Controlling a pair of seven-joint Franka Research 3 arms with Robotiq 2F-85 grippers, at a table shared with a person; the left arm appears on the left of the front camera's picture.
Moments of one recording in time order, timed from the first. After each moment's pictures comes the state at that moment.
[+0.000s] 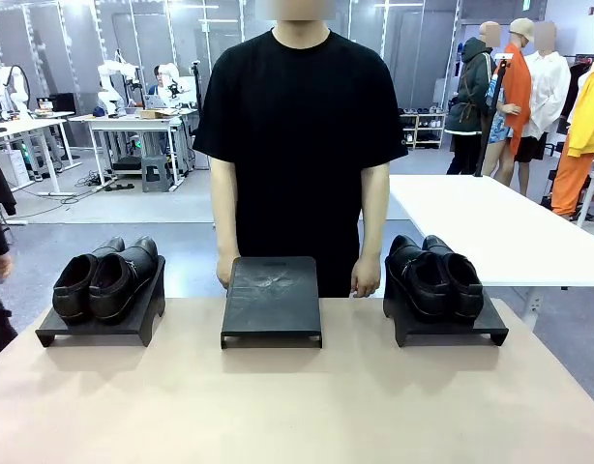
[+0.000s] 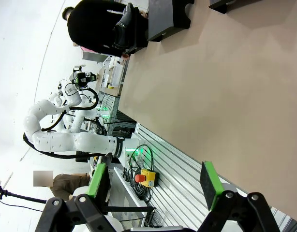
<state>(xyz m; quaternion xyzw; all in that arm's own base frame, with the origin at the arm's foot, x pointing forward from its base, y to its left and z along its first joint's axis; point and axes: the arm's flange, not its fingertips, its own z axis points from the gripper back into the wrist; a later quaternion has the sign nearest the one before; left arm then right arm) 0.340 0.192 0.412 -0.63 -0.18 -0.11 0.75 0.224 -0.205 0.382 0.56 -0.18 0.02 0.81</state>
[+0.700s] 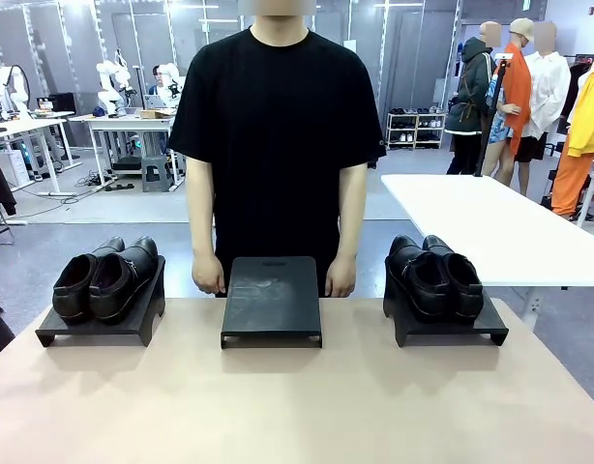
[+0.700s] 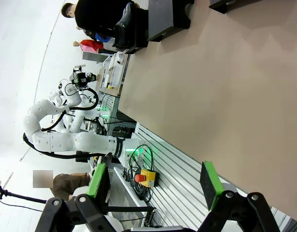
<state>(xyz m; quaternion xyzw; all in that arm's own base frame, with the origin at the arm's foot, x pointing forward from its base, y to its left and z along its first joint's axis) 0.340 0.190 0.411 -0.63 -0.17 -0.11 0.75 0.224 -0.205 0.382 0.56 -0.18 0.02 0.81</state>
